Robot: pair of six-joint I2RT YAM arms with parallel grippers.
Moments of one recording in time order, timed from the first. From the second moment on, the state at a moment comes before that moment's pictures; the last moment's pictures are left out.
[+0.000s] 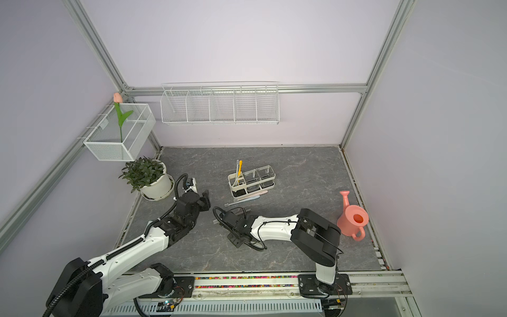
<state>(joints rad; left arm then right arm) -0.61 1.10 0.53 0.08 -0.50 -0.40 1.15 1.82 1.05 -0.37 0.15 0.25</state>
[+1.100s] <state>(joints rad) -0.59 1.14 0.58 0.06 -0.27 -0.42 1.12 1.55 0.94 -0.35 0.33 0.28</state>
